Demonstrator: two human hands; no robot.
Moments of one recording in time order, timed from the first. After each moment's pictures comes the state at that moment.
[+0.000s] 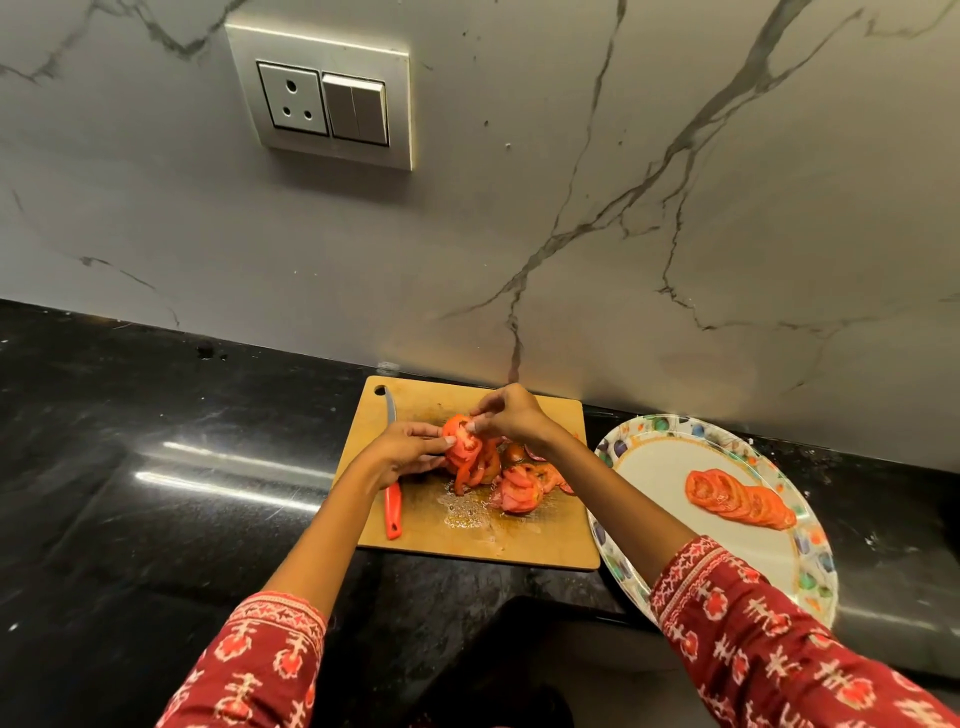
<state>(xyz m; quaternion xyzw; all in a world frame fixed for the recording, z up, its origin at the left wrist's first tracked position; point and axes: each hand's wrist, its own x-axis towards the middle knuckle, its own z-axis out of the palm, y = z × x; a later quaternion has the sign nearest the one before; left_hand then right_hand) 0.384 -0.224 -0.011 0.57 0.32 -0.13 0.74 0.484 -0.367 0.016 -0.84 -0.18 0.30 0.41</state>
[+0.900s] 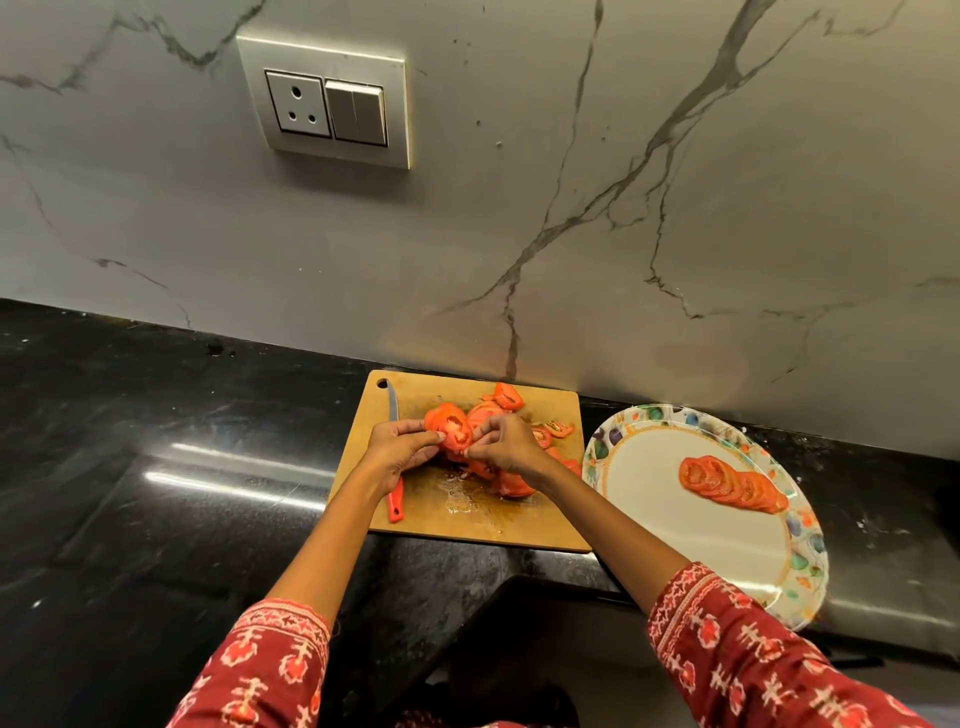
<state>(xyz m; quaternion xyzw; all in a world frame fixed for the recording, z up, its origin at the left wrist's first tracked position) 0.360 -0.242 -0.012 0.52 0.36 0.00 0.78 0.441 -0.384 -0.008 -0.83 -0.16 0.30 0.44</state>
